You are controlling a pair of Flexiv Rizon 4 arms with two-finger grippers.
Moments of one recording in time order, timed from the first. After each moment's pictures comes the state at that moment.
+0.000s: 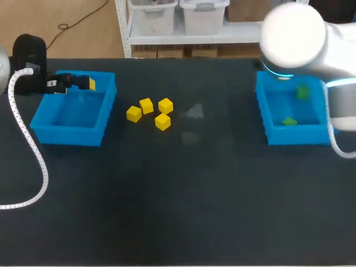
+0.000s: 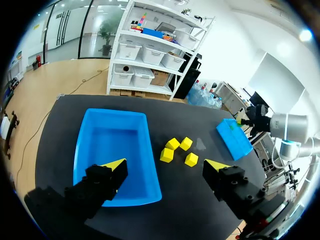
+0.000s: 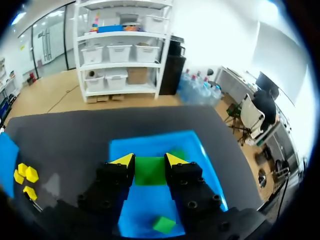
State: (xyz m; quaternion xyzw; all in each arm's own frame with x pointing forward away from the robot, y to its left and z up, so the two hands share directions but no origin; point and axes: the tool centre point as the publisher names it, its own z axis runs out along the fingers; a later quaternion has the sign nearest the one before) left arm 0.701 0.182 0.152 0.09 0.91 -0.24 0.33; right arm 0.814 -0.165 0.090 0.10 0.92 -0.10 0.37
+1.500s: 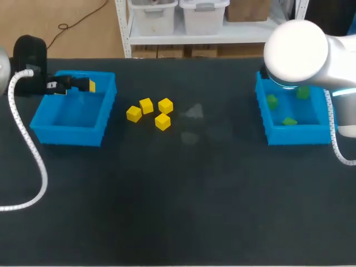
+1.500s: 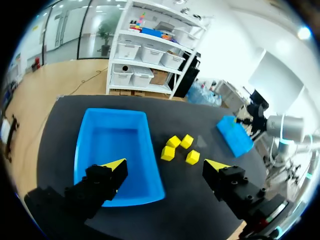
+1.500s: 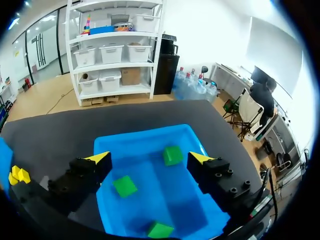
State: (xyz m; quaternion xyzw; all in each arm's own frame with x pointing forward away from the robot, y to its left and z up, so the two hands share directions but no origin) left arm 0.699 0.187 0.146 0.12 0.91 -0.22 0.33; right arm 0.818 -0.178 0.072 0.11 0.91 -0.11 0.37
